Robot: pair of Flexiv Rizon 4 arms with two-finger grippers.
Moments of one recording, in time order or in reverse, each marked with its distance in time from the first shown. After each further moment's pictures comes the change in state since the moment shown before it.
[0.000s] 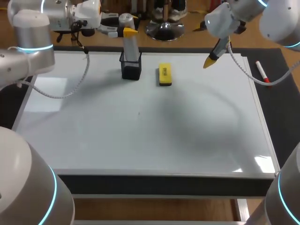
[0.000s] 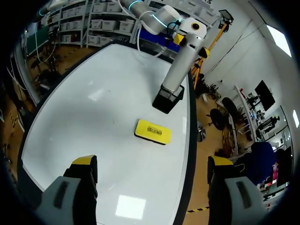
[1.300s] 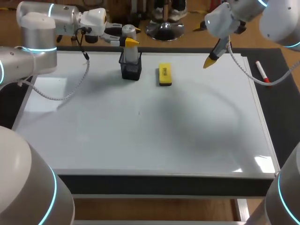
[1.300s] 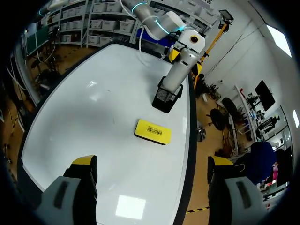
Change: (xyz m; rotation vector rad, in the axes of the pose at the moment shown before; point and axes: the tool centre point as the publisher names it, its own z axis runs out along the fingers) left arm -0.004 0.053 0.006 -0.059 0.058 -0.054; right arm 0.000 0.000 0.000 0.000 0.000 0.000
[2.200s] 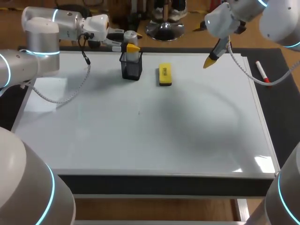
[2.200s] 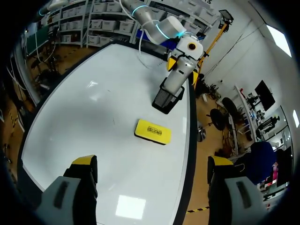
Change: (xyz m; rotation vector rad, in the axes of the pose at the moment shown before) left arm -0.003 0.026 0.005 0.001 0.024 0.005; right arm 0.000 0.000 0.000 0.000 0.000 0.000
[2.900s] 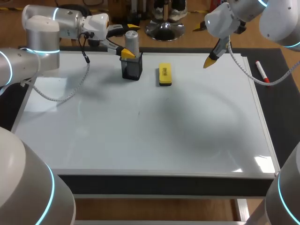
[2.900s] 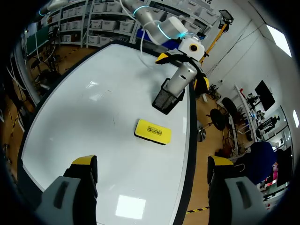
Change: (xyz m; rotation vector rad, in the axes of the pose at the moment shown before) left arm -0.009 0.002 -0.003 -0.020 -0.001 0.025; right arm 0.000 0.000 0.000 0.000 0.000 0.000
